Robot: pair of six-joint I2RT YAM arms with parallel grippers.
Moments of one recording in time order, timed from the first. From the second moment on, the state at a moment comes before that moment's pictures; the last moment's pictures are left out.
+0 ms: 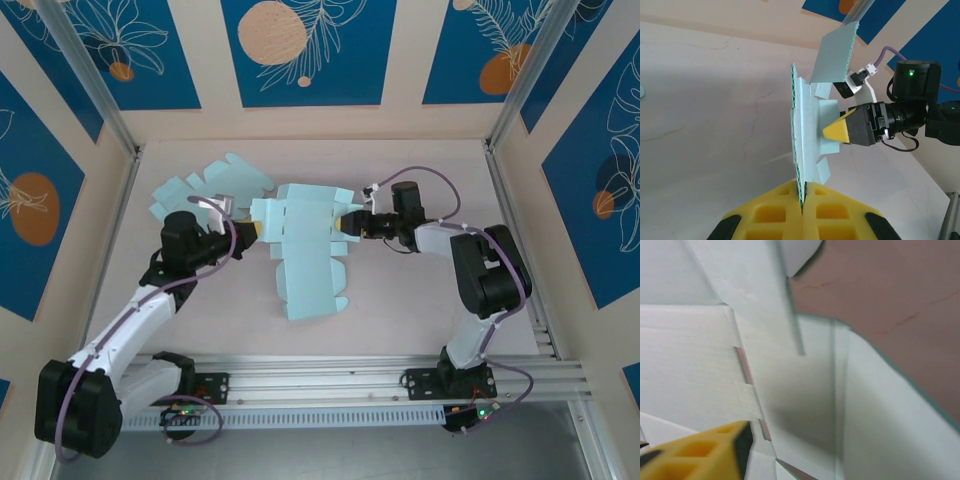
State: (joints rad) left arm -0.26 1.03 0.61 0.12 0.56 -0.39; right arm 0.26 1.78 0.91 0.21 -0.85 0.43
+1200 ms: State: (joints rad) left arm -0.24 1.29 1.28 -0.35 0.63 0.41; right arm 0.37 1.40 0.89 0.00 -0.59 0.02
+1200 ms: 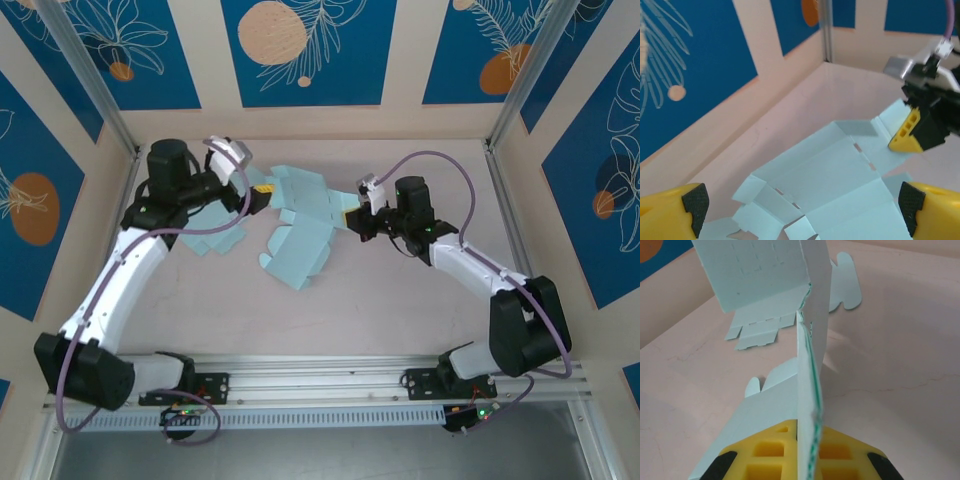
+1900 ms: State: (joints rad) left arm -0.30 1.62 1.57 -0.64 0.64 0.98; right arm 0.38 1.31 0.89 -0.03 -0.72 -0.07
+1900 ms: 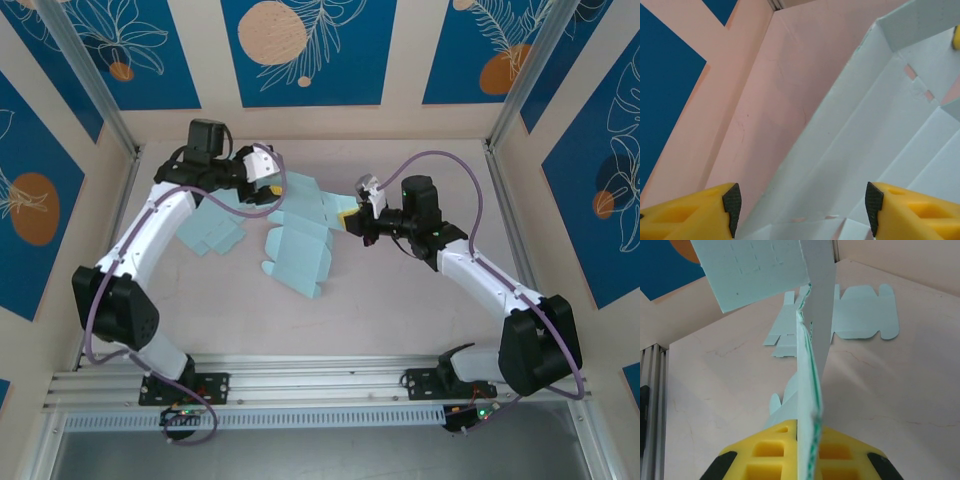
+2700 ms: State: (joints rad) left arm -0.41 1.68 1.48 -0.51 0.40 1.10; right arm 0.35 1.34 0.89 -0.05 -0.68 -0.07
